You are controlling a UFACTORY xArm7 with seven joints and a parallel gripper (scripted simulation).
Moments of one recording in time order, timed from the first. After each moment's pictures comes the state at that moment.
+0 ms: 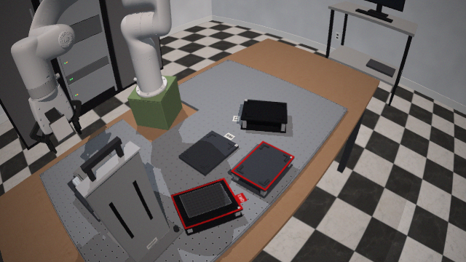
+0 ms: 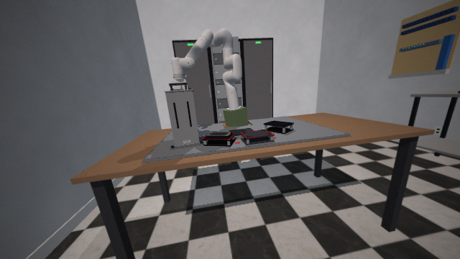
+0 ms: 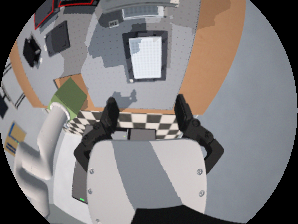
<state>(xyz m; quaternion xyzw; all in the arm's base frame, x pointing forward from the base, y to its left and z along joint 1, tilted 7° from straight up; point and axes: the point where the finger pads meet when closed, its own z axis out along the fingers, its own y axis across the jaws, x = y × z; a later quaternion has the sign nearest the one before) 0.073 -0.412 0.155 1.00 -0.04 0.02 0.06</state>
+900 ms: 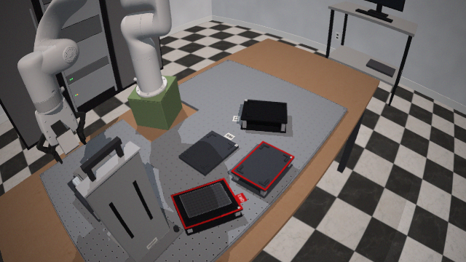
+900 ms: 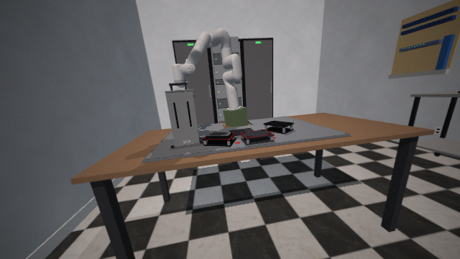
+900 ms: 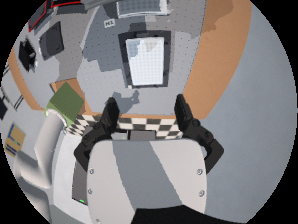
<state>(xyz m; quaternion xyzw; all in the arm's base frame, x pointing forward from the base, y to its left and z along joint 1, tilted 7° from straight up) 0.074 -0.416 0.117 1.00 -0.04 0.02 0.06</state>
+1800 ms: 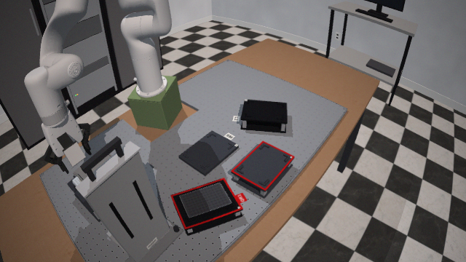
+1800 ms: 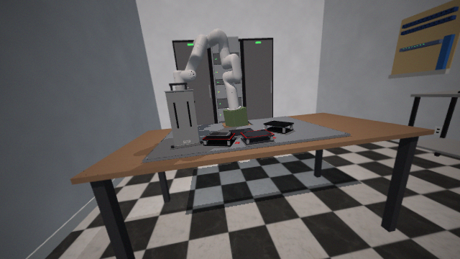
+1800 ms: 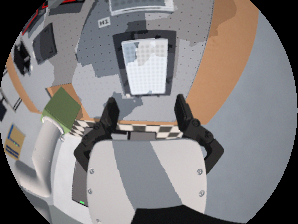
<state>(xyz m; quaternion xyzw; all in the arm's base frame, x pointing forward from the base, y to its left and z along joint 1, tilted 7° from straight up) 0.075 -0.420 0.076 1.00 -0.04 0.02 0.05</state>
